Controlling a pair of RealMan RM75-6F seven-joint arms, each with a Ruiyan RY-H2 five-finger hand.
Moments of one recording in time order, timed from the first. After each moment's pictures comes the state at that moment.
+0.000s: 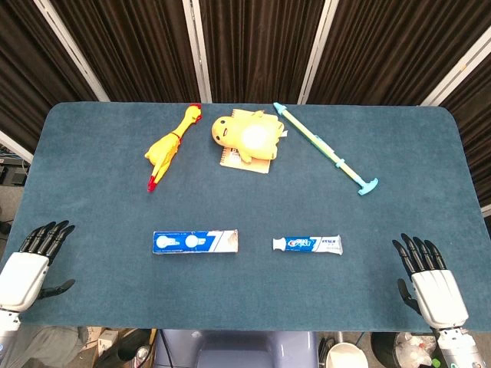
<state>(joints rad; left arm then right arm) -0.12 -1.11 0.05 -1.60 1.66 1.49 0.00 0.05 -1.14 -0.03 -1.62 -1.67 1.50 -0.18</state>
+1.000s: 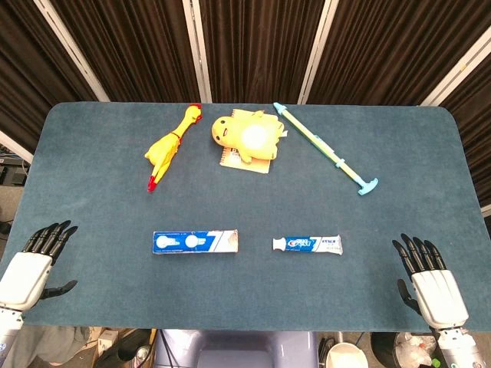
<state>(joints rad) -0.13 -1.11 0.05 -1.64 1.63 1.44 0.02 0.05 -1.14 -0.04 -1.62 -1.67 1.50 -0.17</state>
